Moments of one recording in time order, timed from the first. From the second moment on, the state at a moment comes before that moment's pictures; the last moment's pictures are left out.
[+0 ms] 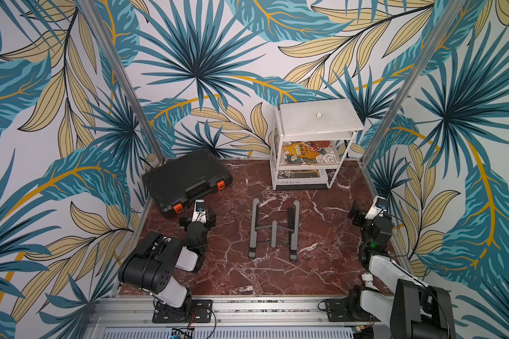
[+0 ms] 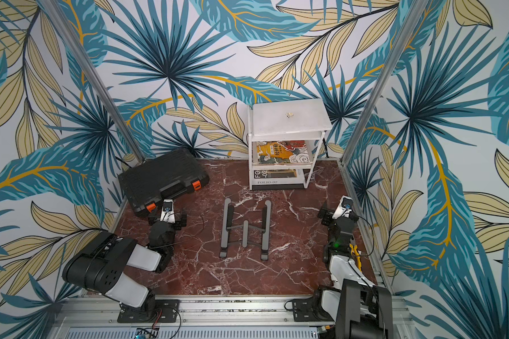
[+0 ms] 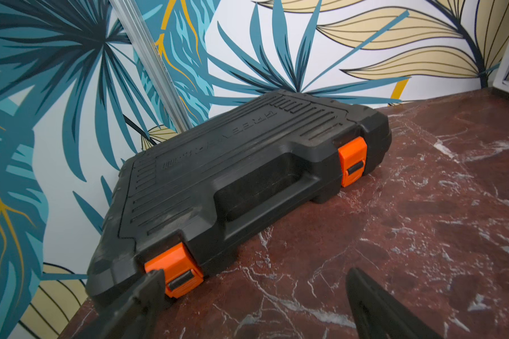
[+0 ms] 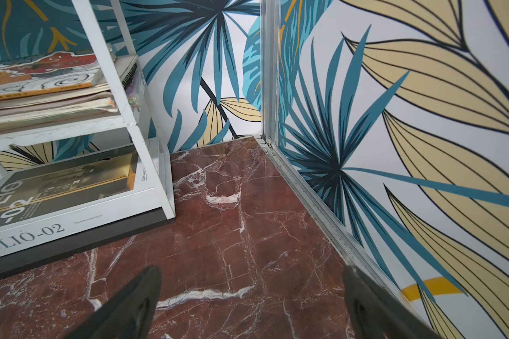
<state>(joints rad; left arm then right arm) -0.22 1.57 0.21 1.24 -0.45 0.17 -0.11 1.13 0.26 0.72 0.12 0.07</state>
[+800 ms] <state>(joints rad) -0.14 1.58 0.33 1.07 -0.36 0.10 0.01 1.52 0.40 0.92 0.14 0.04</state>
